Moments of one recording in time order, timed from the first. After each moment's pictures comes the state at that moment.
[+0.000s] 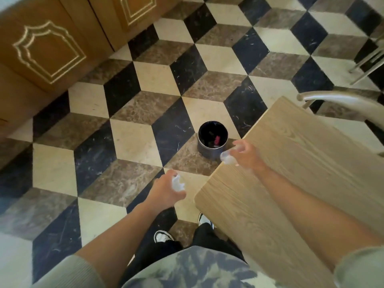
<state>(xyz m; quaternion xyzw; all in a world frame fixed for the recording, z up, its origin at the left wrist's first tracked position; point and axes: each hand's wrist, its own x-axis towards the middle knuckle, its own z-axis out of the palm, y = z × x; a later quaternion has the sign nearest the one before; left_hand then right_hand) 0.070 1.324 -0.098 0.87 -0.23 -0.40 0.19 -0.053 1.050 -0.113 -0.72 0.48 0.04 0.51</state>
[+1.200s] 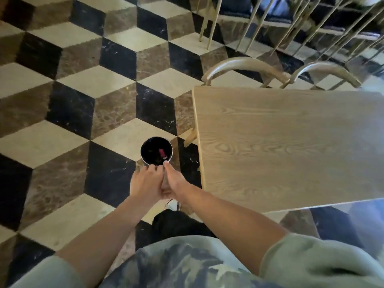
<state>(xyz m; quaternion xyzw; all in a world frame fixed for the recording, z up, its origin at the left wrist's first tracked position) 0.238 1.198 -0.097 0.65 -0.73 -0.17 -0.12 0.136 1.174 -0.119 -0.23 0.65 -0.12 0.71</state>
